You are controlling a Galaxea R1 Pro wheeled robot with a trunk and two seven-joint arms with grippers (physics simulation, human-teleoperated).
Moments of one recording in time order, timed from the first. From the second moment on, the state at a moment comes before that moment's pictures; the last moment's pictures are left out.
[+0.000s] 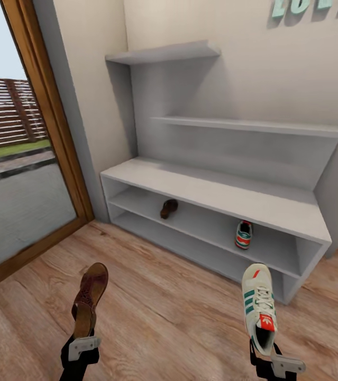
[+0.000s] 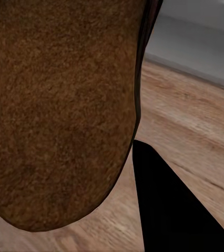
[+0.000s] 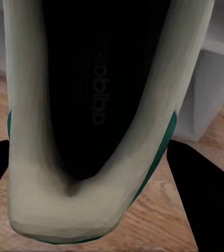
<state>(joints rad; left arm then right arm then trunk) -0.12 0.12 -0.25 -0.75 0.30 -0.52 0.14 -0.33 -0.10 0.28 -0.13 -0.23 -0.94 -0.25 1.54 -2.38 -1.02</state>
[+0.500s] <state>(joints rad) -0.12 0.12 -0.25 -0.75 0.30 -0.52 0.14 -0.33 -0.10 0.28 -0.13 -0.23 -0.94 -0.25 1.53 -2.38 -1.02</state>
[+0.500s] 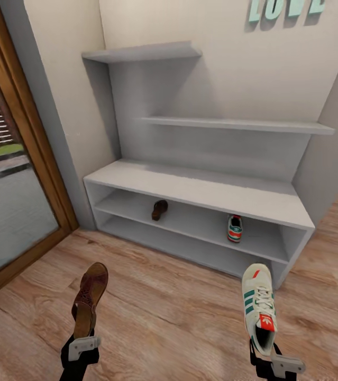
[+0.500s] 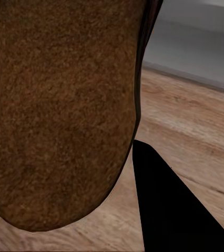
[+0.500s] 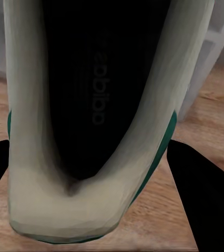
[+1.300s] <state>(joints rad) -0.12 0.12 -0.25 -0.76 0.30 -0.52 0.14 -0.33 -0.10 0.28 -0.13 -0.23 -0.94 -0.25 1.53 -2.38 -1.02</state>
